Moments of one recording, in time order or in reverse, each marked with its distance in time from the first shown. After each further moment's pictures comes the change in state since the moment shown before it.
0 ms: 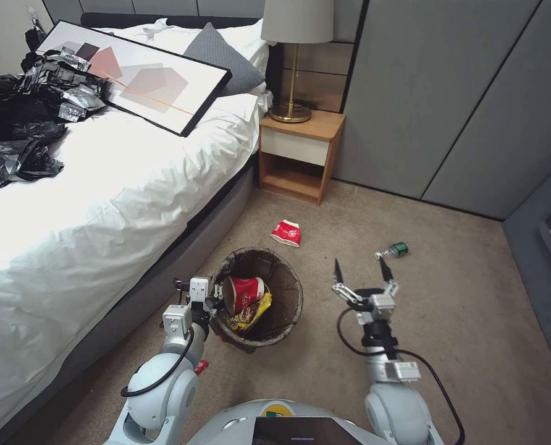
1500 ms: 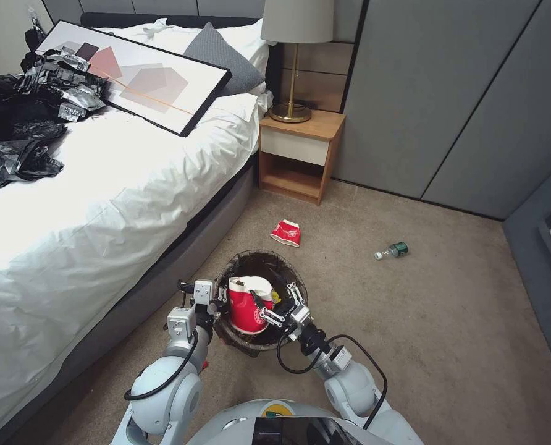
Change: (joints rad) left arm 0.012 0.001 0.029 -0.008 0.015 0.003 -0.002; right arm 0.264 -0.097 -0.315 -0.246 0.114 0.040 -0.523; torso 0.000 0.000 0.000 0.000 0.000
